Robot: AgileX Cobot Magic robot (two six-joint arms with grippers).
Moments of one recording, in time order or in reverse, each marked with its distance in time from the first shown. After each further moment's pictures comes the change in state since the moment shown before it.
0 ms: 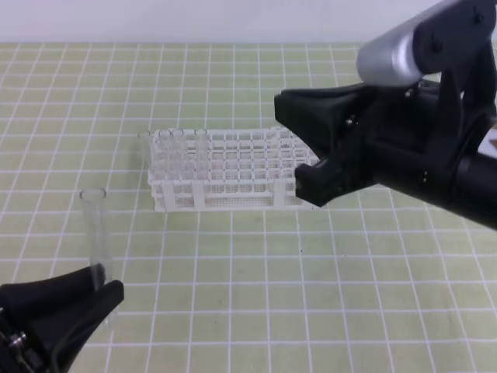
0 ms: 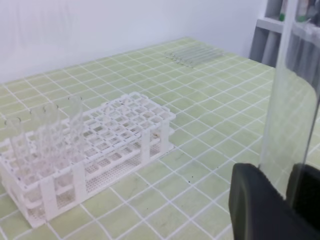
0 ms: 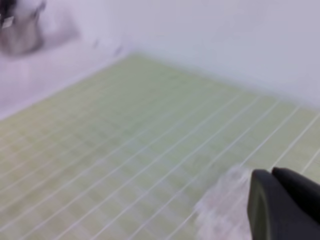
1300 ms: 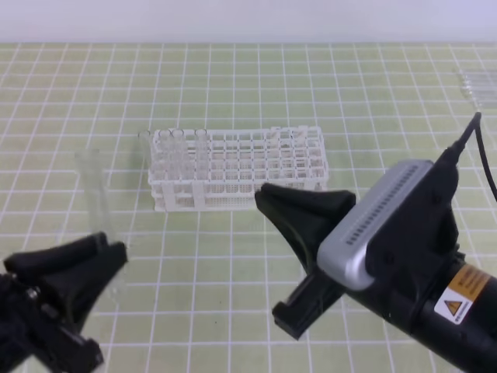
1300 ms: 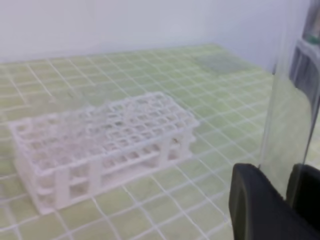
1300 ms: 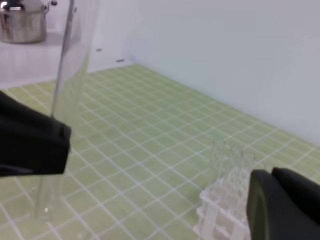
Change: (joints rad) left arm 0.143 0.131 0.001 0.289 -0.133 -0.418; right arm 0.313 -0.002 0.296 -0.162 -0.548 0.000
